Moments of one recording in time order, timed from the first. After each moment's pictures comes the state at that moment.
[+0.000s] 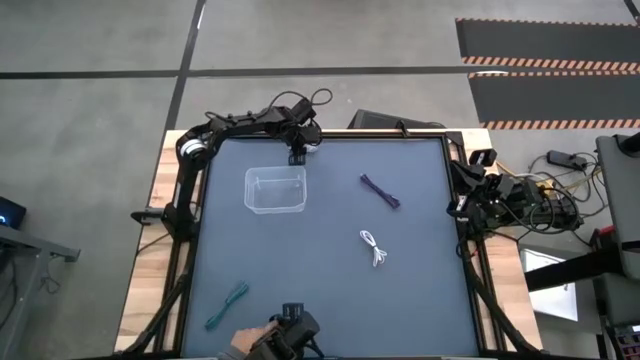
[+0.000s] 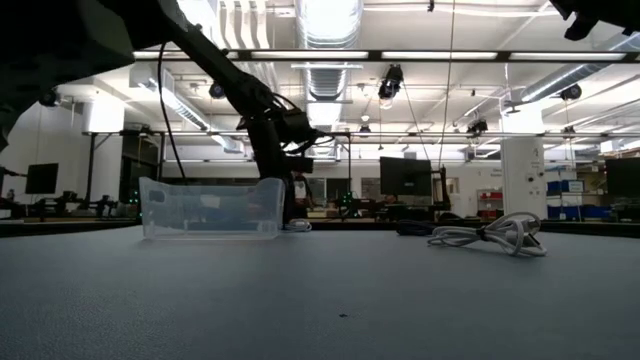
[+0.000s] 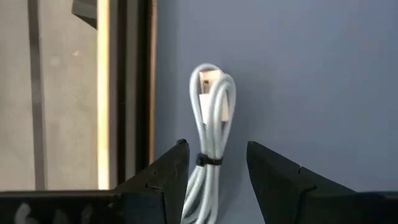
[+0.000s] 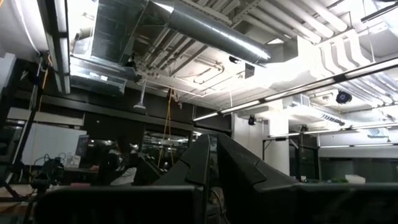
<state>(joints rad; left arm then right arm) 0.69 2.10 1.58 -0.63 0.00 0.69 0.06 0.06 0.16 0.57 0.37 -0.44</state>
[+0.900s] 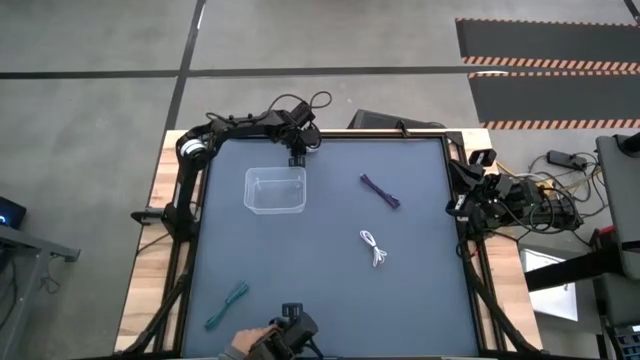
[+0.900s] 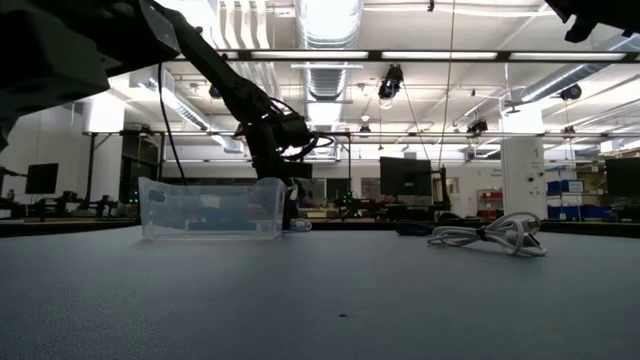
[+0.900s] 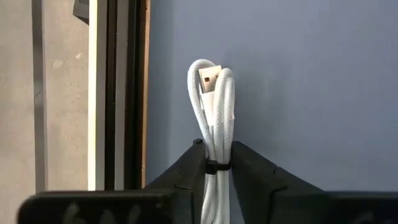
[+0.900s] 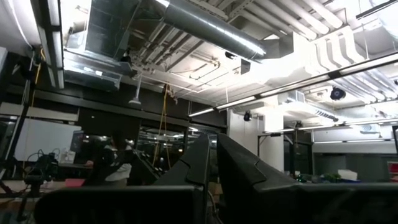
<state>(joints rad) 0.69 2.10 1.53 -0.55 0.00 0.69 0.06 0.06 0.16 0.56 0.40 -0.44</state>
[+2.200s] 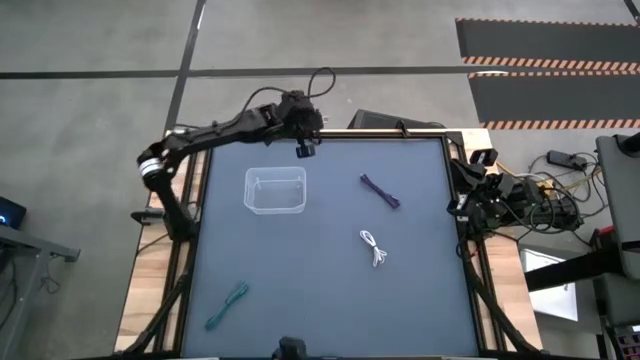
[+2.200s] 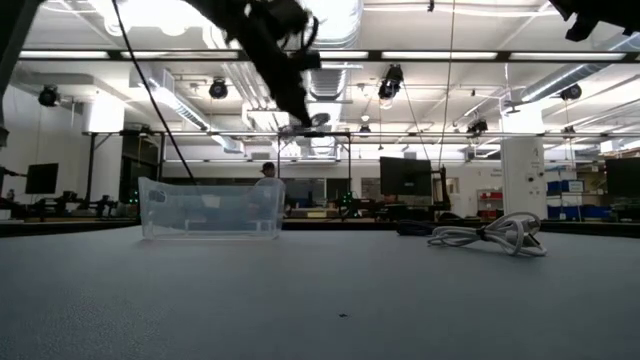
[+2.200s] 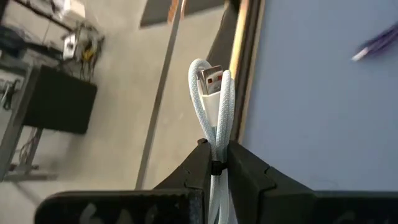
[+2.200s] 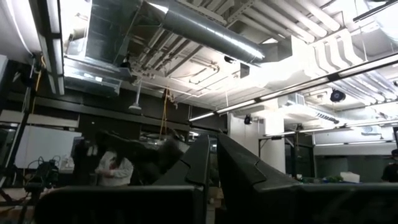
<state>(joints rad) 0.48 1.71 1.55 -0.51 -0.28 0.56 0.06 0.06 0.16 0.58 0.39 -0.44</state>
